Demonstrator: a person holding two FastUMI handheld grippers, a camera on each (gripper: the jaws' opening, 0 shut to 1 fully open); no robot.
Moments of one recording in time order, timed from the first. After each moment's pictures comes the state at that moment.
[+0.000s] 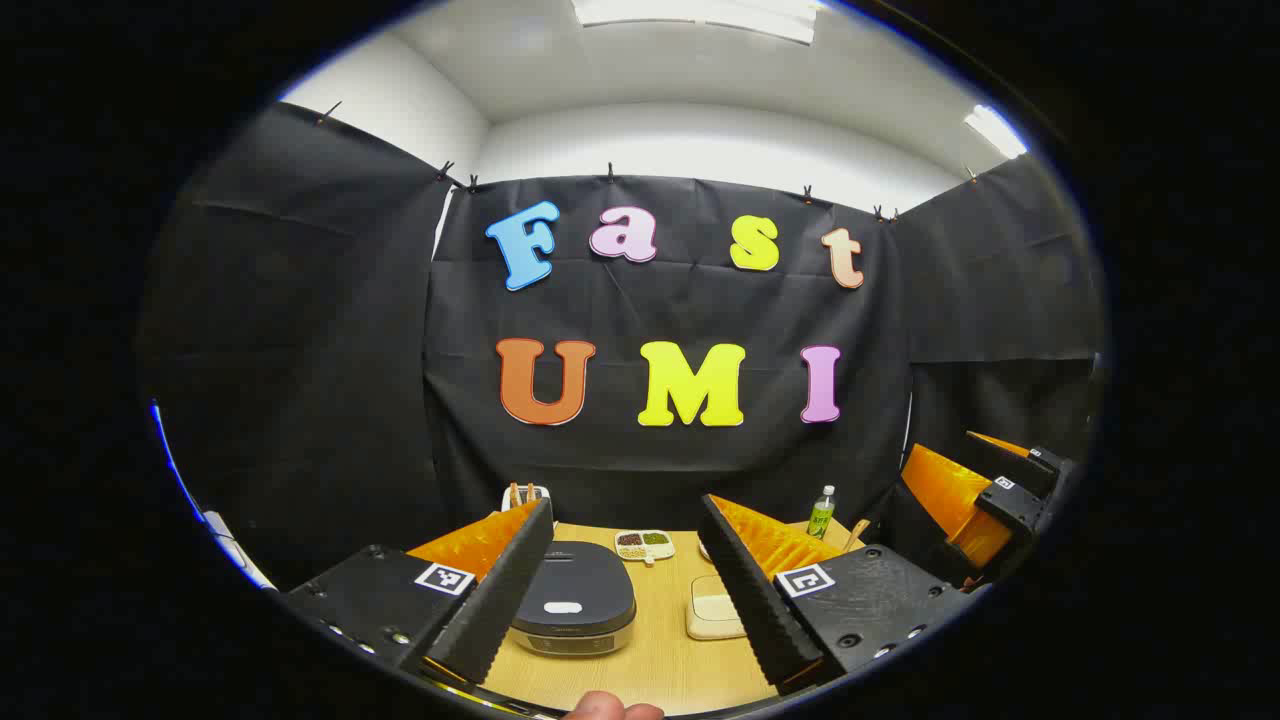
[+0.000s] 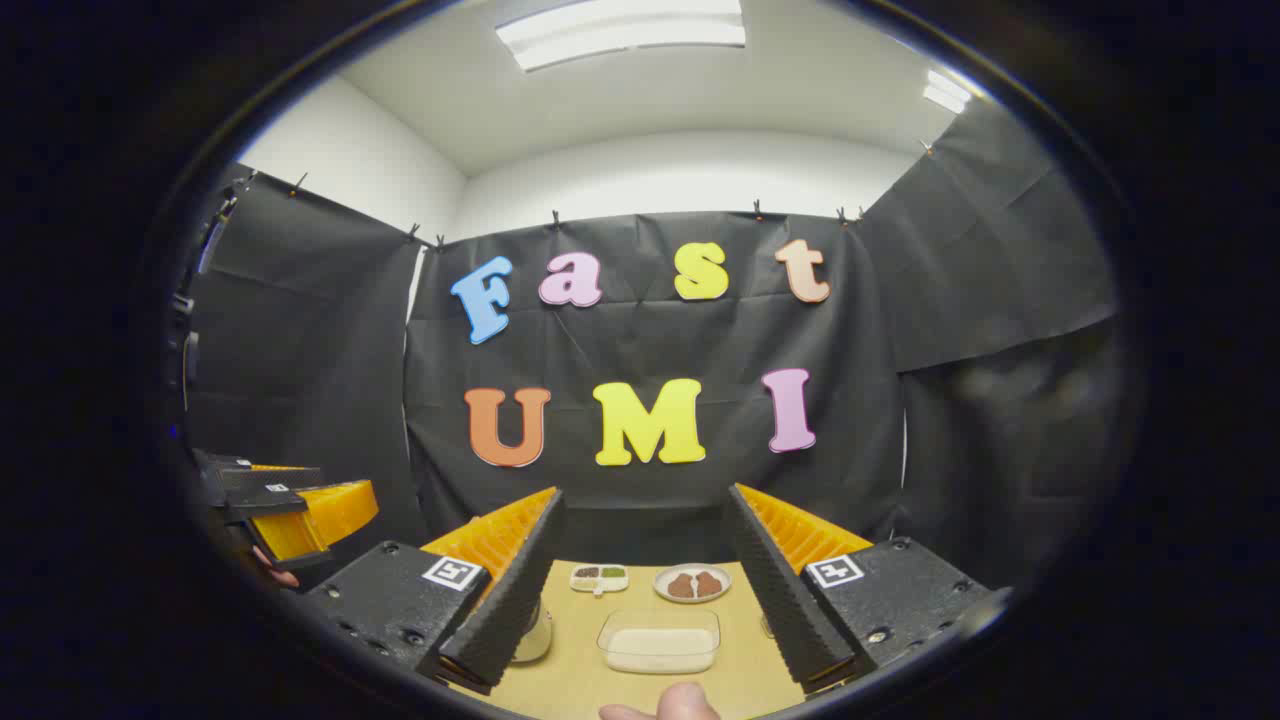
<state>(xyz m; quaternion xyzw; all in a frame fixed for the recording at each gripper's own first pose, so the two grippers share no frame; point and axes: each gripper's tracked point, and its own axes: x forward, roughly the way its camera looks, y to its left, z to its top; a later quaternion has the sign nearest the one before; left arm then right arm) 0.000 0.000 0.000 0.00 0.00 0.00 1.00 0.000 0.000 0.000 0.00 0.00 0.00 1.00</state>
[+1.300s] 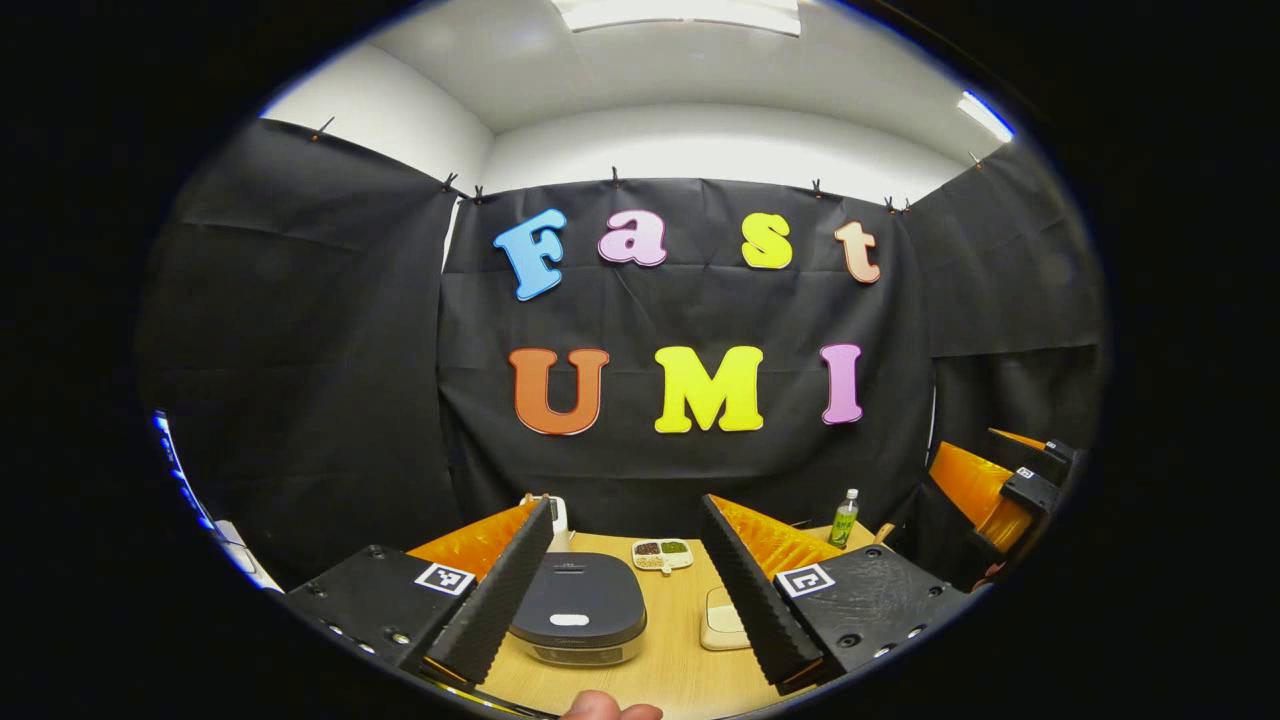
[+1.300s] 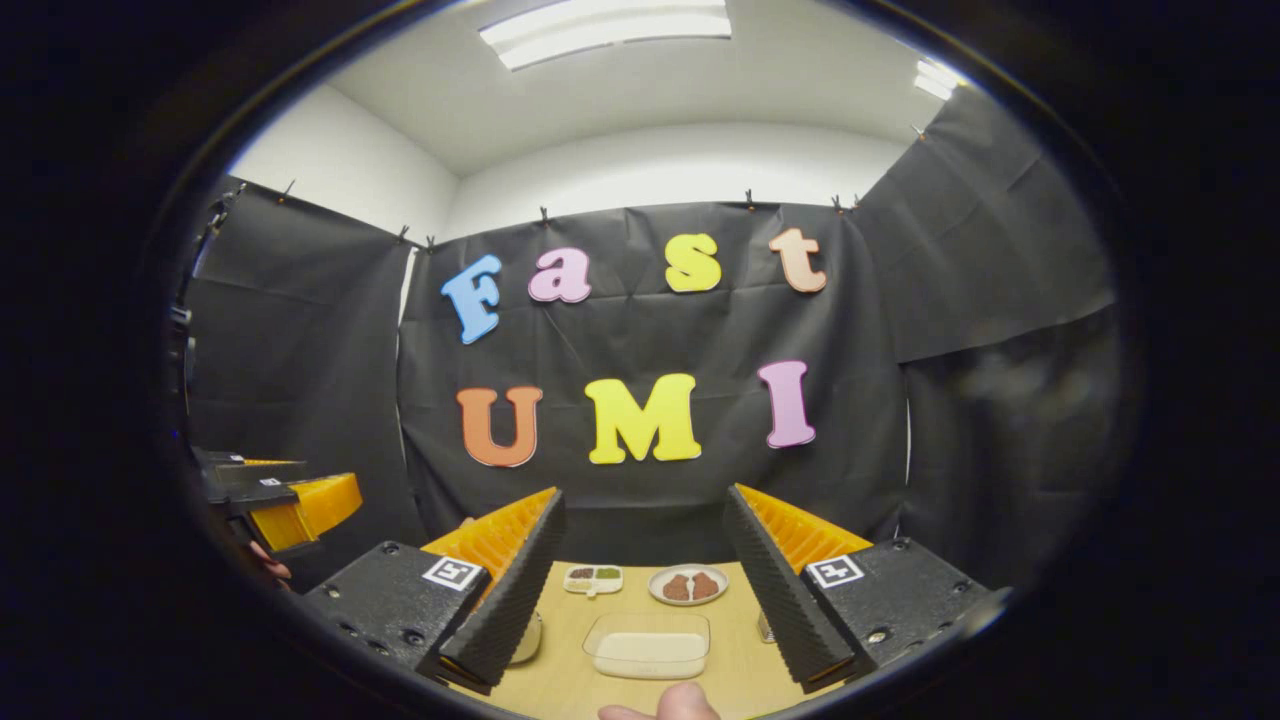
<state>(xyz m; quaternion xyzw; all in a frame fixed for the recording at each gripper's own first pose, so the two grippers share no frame) 0.025 0.000 0.001 0.02 -0.01 0.04 1.00 0.030 -0.035 -0.007 0.01 0.01 0.00 1.00</state>
